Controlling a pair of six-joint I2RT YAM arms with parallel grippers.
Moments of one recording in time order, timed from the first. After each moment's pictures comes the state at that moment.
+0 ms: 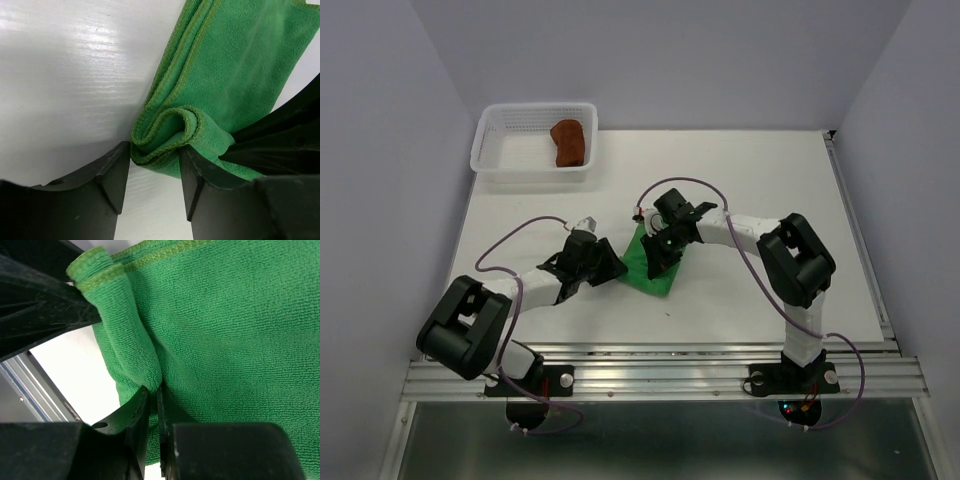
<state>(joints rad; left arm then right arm) -0.52 1.38 0.48 0.17 0.09 -0.83 0.68 1.97 1.33 -0.51 -0.53 0.07</state>
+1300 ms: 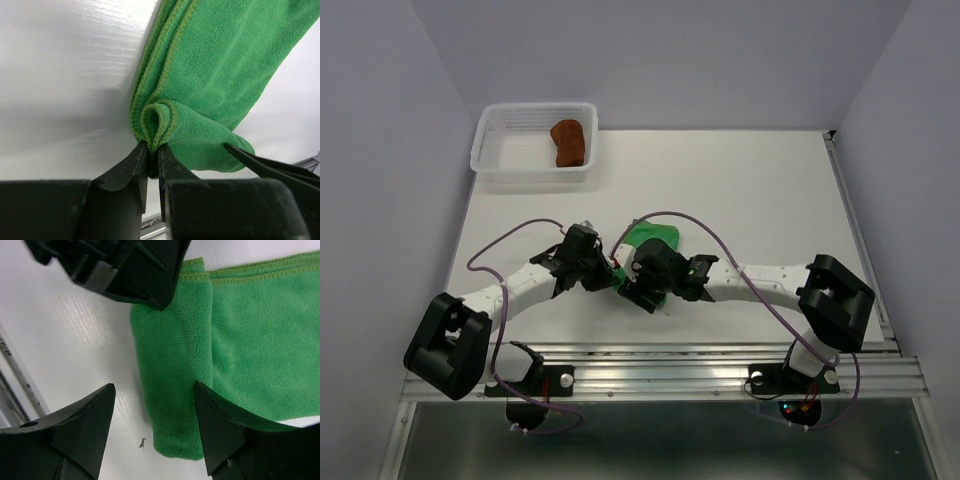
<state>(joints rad) -0.54 1.28 0.61 -0.25 0.12 -0.92 1.05 1.62 1.02 -0.21 -0.06 -0.13</state>
